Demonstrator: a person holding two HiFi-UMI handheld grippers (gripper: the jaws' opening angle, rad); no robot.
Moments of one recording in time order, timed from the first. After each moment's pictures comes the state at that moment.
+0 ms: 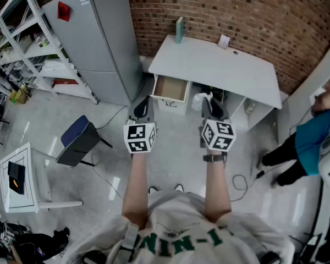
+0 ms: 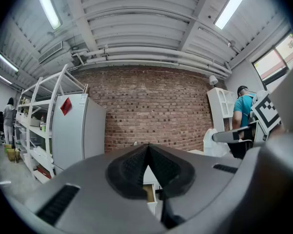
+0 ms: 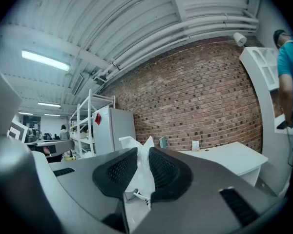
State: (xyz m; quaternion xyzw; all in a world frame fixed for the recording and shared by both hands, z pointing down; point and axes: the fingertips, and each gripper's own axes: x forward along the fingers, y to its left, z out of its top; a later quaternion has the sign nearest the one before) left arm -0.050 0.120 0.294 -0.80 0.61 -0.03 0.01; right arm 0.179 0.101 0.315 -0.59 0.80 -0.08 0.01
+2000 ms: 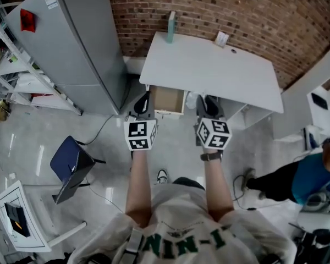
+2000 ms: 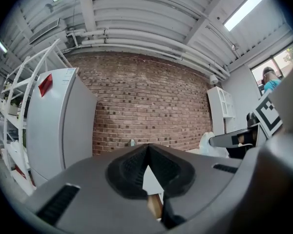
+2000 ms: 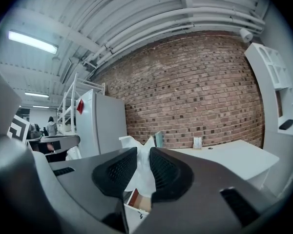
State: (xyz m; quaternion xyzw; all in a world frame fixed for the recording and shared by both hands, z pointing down) left arm -0.079 -0.121 0.340 -0.83 0.55 -0.02 -0.01; right arm 0.126 -0.107 0.359 -0.63 0.77 -0.09 -0.03
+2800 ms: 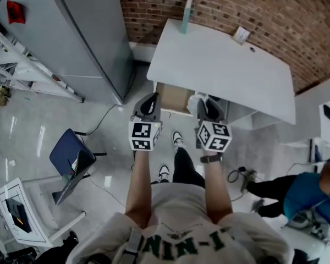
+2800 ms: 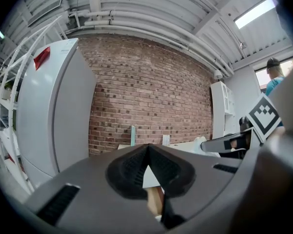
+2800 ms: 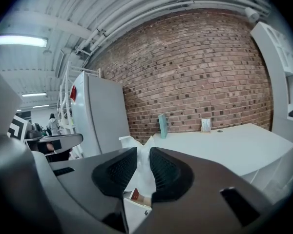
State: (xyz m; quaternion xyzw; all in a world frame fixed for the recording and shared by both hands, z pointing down) left arm -0.086 -0.211 0.423 -0.84 0.53 -0.06 -0.07; right arm 0.099 -0.204 0.446 -0.61 0.77 -0.16 -0.08
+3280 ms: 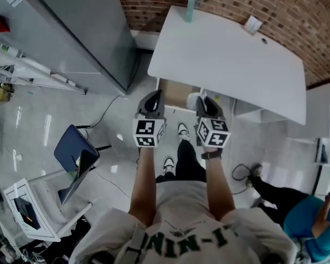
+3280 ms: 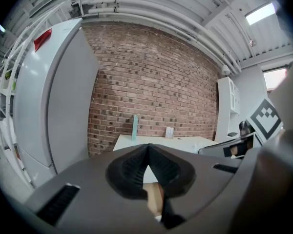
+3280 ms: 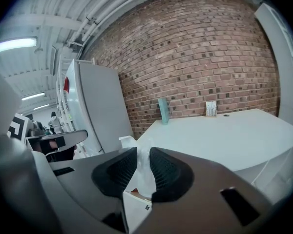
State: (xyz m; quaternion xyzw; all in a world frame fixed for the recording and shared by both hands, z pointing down) left arm -0.076 -0.269 0.479 -0.83 0.53 -0.07 -0.11; right arm 0.090 -0.258 0.516 -0.58 0.77 -0.22 -0.12
